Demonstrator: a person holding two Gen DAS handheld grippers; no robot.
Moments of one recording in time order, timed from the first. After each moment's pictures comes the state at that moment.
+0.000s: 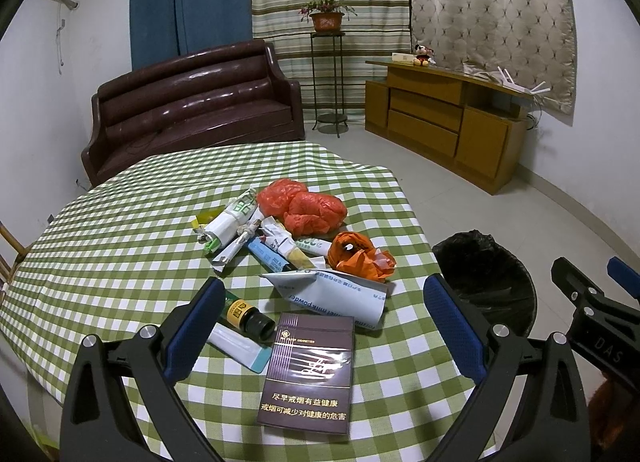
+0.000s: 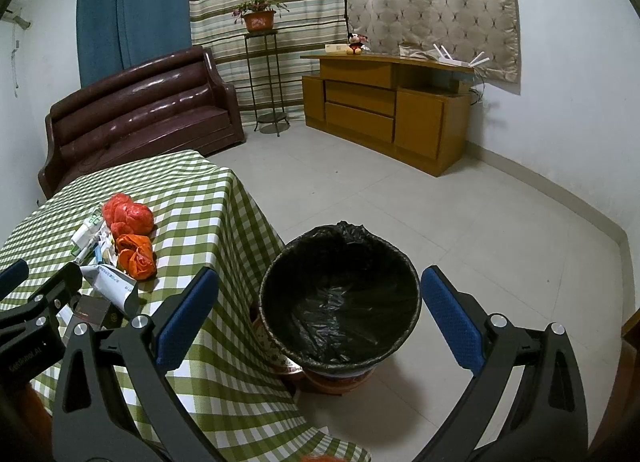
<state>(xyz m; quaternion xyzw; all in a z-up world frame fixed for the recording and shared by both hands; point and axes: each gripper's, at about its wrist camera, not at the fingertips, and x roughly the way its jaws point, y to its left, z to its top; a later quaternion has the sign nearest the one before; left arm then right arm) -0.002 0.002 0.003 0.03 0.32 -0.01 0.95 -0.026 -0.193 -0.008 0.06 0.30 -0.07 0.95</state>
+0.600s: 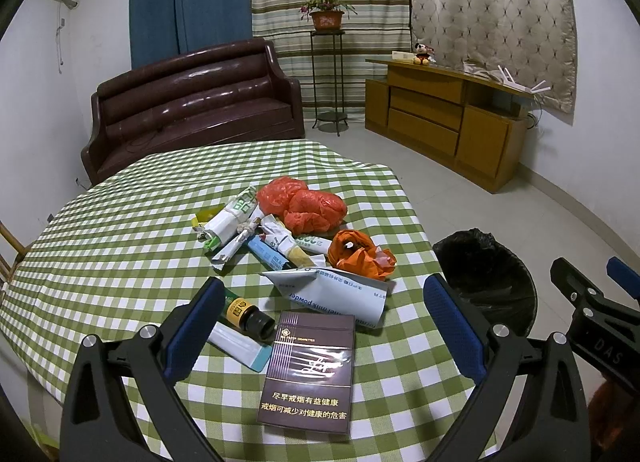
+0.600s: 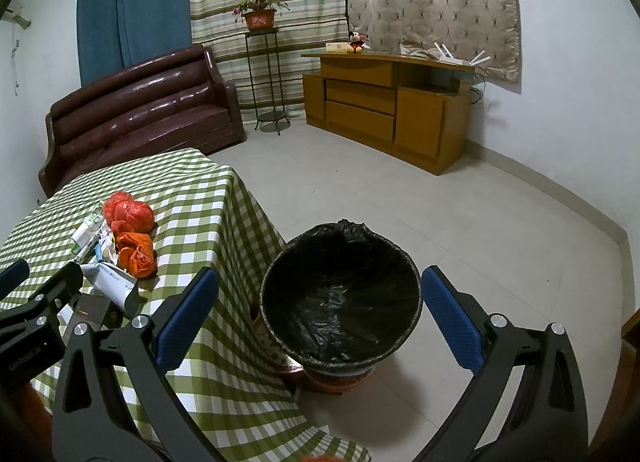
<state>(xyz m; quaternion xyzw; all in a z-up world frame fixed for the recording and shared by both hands) -0.002 0.003 0.001 0.03 0.32 -0.01 0.95 -0.029 -0.197 -0.008 0.06 0.31 -0.07 0.95</state>
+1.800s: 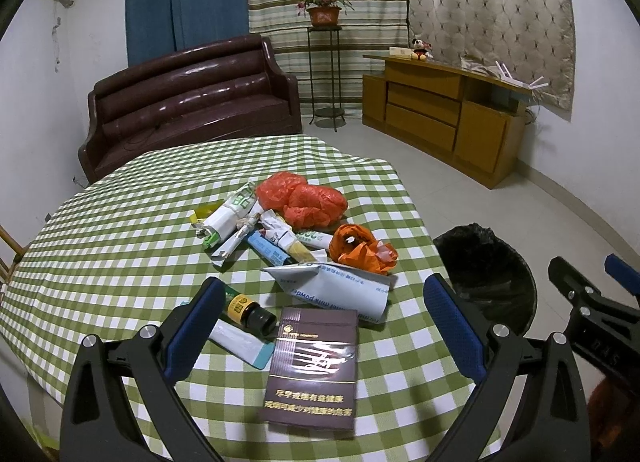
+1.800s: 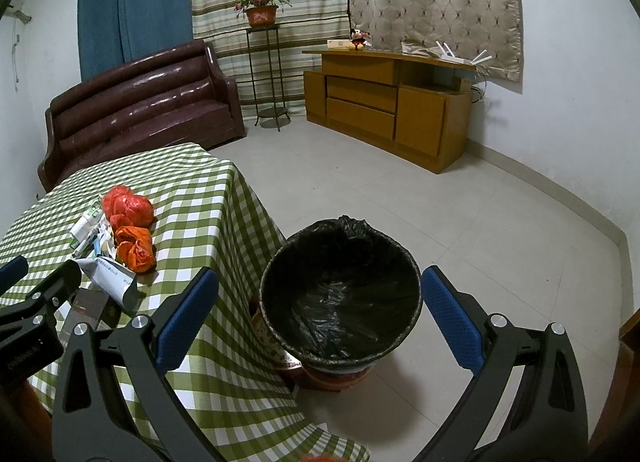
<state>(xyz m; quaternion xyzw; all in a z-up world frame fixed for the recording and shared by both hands) -0.002 0.005 -0.007 0.03 0.33 -0.01 0.94 -0.025 -0.187 -0.015 0.05 0.31 -0.07 0.95</state>
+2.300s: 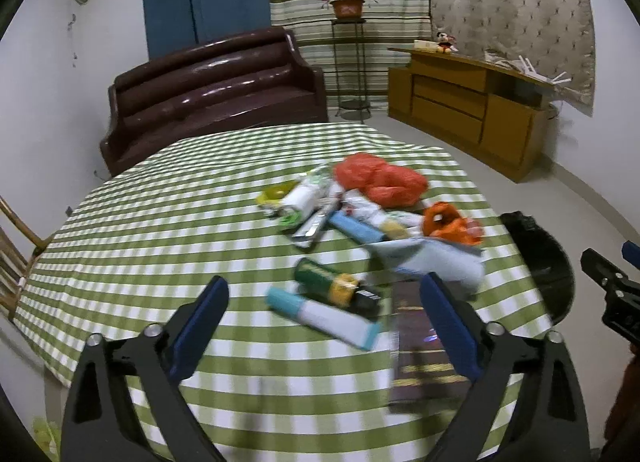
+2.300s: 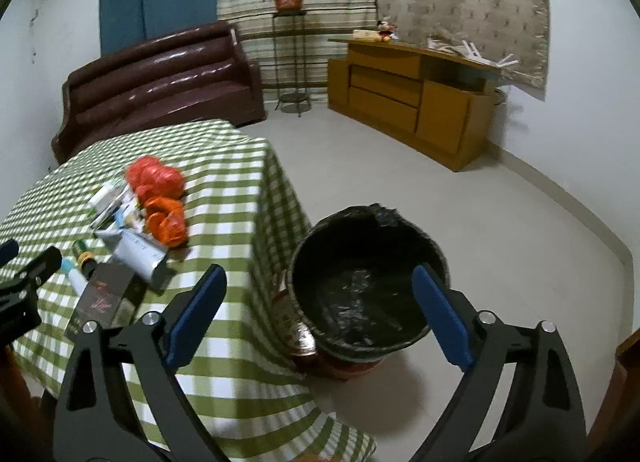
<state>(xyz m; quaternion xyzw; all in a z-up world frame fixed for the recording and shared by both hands) -0.011 0.076 -0.016 0.04 0.34 0.03 0.94 -0.023 -0.145 -0.020 0.02 0.34 -0.03 0.94</state>
